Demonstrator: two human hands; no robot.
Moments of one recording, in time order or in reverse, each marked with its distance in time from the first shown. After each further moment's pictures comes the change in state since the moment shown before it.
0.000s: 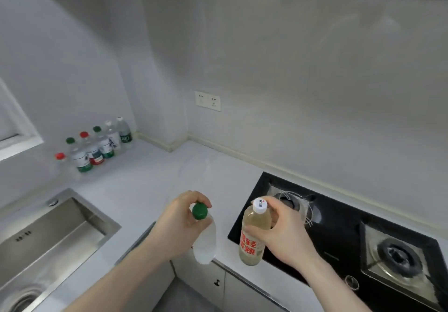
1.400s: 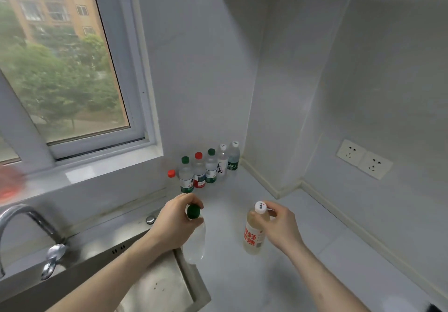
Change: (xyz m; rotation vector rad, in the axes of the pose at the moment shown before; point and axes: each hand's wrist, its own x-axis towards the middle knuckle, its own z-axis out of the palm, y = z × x) left_hand 0.154 -0.327 -0.296 0.164 0.381 -0.303; right_hand 0.364 -0.141 0.373 0.074 -0.257 -0.095
